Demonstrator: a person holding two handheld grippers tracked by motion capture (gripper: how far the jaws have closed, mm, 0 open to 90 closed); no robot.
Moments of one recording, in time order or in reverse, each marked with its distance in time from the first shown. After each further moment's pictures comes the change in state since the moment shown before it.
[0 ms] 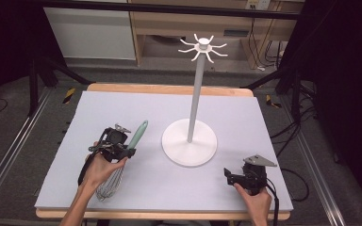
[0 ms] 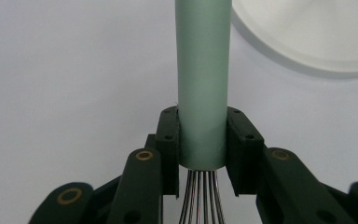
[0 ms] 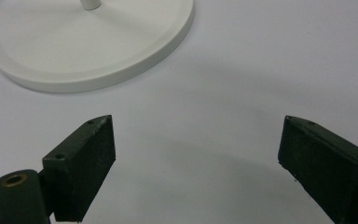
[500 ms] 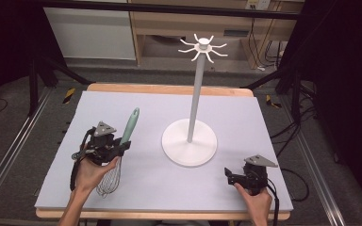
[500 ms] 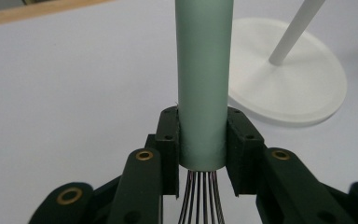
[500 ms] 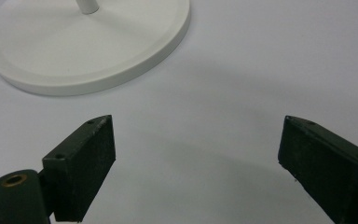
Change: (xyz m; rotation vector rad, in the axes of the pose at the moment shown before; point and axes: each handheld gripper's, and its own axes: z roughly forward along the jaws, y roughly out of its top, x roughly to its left) left arm -0.001 -0.012 -0.048 -0.288 -0.011 -0.012; right arm -0.001 0.000 -0.001 -0.012 -0.014 0.001
